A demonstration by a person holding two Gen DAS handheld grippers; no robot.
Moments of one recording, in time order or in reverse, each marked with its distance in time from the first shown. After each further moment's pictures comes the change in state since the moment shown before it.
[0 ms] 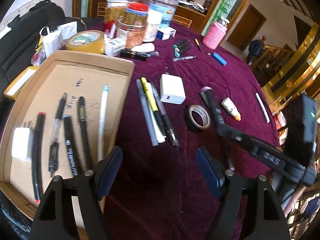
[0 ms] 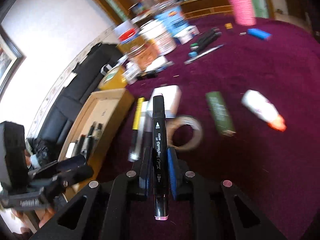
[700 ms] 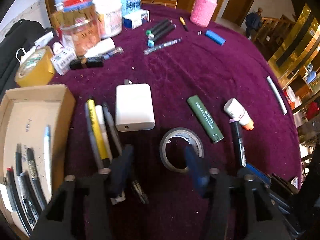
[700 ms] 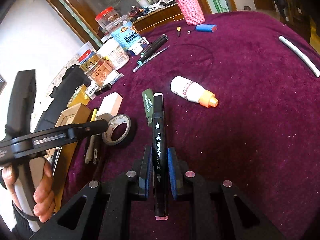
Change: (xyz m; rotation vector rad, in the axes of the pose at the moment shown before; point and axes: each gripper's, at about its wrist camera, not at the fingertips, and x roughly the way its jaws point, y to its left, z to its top) left arm 0.103 -0.066 0.057 0.151 0.122 0.070; right arm -0.015 -0.070 -0.027 0.140 -0.101 -0.113
